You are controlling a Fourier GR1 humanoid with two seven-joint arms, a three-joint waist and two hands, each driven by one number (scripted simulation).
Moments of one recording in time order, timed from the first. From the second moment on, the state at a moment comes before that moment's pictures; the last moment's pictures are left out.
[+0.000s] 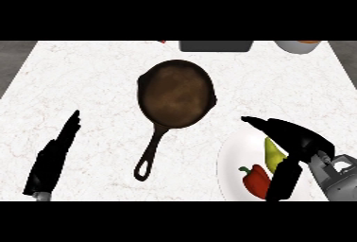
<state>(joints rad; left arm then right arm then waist) 0.06 0.44 -0.21 -1.57 0.05 0.22 0.11 -0.39 -0.64 0.48 -1.78 -0.11 0.47 0.96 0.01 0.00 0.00</state>
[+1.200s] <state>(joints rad) 0.06 0.38 -0.16 -1.57 -0.02 0.18 0.13 -0.36 -0.58 0.63 -1.69 0.00 0.50 1.01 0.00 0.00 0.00</state>
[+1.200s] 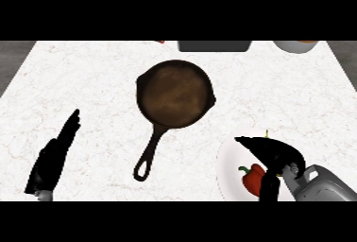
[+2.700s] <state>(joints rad) 0.07 0.31 -0.06 -1.59 -0.08 0.08 0.14 -0.20 -0.38 0.50 -1.56 0.31 0.53 0.85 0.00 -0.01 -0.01</state>
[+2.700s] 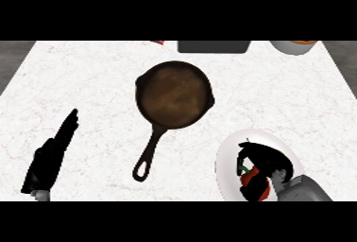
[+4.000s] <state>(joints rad) 0.07 0.28 -0.06 -1.62 -0.11 0.06 0.16 -0.52 -0.42 0.36 -1.63 0.90 -0.01 0.75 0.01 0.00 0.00</state>
